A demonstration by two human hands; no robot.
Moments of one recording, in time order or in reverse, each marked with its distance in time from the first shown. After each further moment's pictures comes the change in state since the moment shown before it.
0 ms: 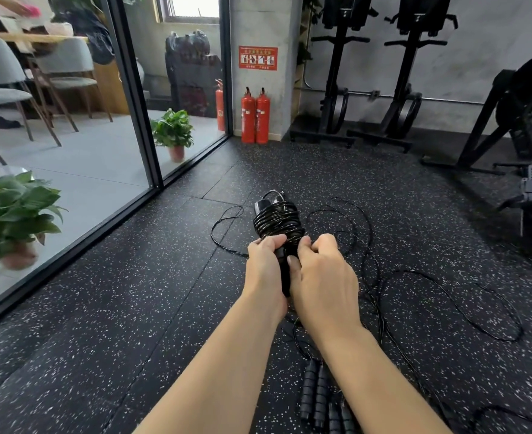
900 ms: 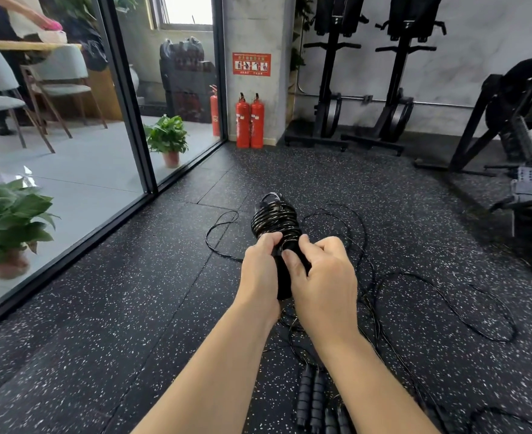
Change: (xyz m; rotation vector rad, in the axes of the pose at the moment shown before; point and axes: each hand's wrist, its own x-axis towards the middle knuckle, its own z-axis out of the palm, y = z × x) left_hand -0.006 0.000 0.005 0.195 -0.074 0.110; right_hand 0.000 0.005 -0.006 0.333 0.138 0.072
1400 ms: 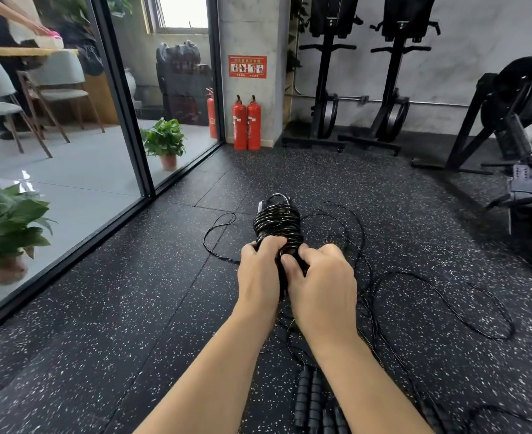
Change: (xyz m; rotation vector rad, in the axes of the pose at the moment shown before) left_hand -0.002 -0.010 0.004 0.149 0.051 0.149; right_hand 0.000 -0.002 -0.014 -0.111 -0.052 0.124
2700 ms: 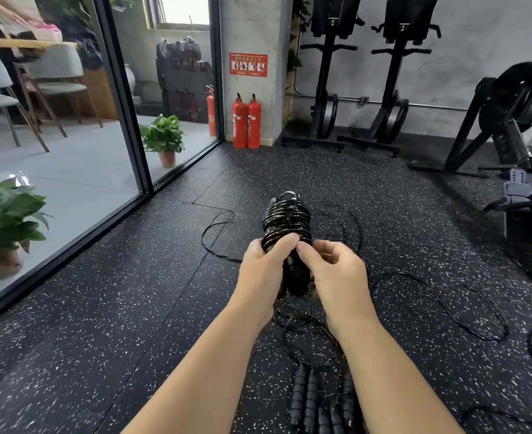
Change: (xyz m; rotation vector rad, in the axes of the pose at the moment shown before) left_hand 0.003 0.000 -0.002 -0.029 -0.155 0.026; right_hand 0.015 0.013 -0.006 0.784 -0.132 0.436
